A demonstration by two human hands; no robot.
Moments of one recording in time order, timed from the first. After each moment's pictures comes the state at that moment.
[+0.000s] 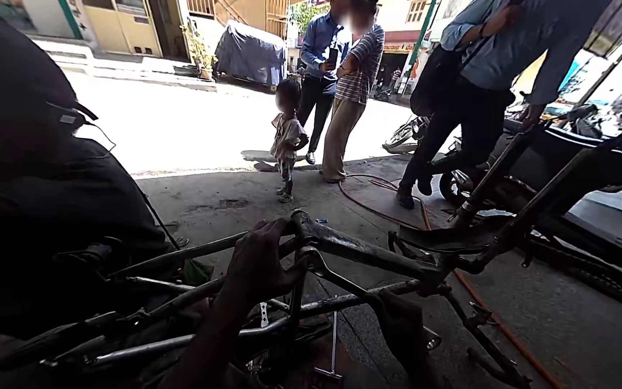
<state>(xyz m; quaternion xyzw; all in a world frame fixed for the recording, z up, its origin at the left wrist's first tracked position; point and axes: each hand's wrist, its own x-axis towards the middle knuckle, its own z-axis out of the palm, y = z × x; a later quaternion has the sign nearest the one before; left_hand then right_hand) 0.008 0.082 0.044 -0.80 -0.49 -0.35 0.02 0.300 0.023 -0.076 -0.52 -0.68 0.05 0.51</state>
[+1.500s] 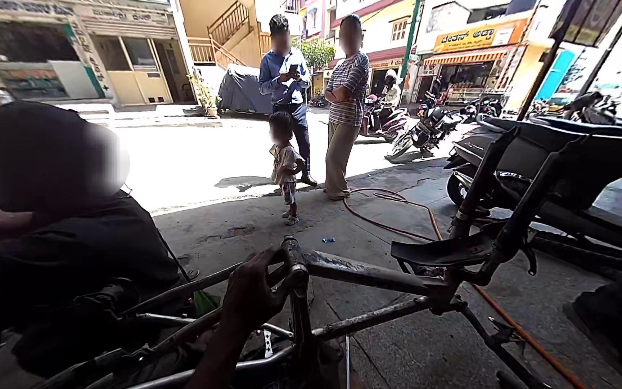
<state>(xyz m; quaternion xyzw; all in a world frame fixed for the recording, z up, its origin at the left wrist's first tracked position) 0.011 0.089 0.036 -0.77 -0.52 -0.36 0.04 0.159 0.004 -0.131 -0.41 -0.48 0.45 0.64</state>
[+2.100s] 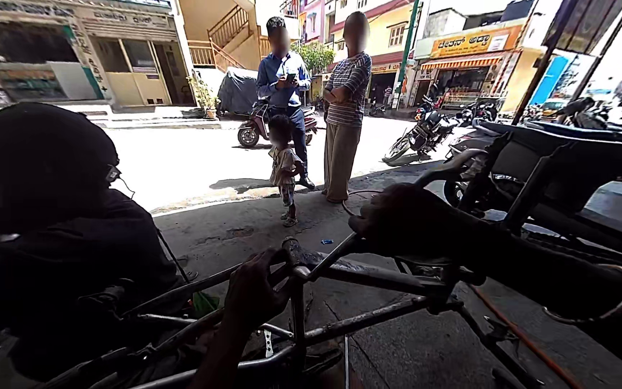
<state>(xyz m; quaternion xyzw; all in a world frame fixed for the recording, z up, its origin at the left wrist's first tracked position) 0.012 0.084 0.036 -0.77 -0.53 -0.35 0.03 0.289 0.028 0.236 -0.32 -0.88 -0.34 -0.06</state>
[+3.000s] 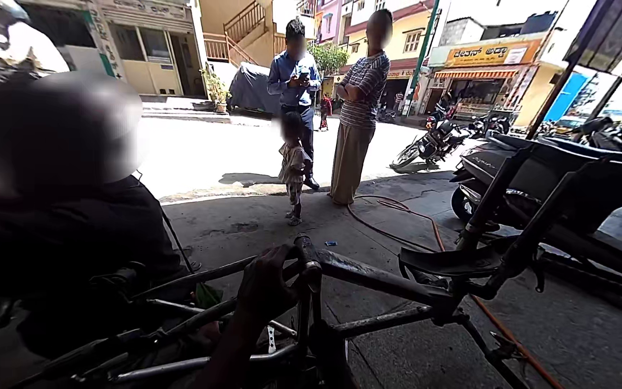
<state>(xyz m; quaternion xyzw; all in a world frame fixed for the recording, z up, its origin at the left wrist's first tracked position) 0.014 0.085 0.036 -0.77 -0.52 -0.37 0.05 0.167 0.034 -0.141 -0.38 -0.52 0.43 0.63</state>
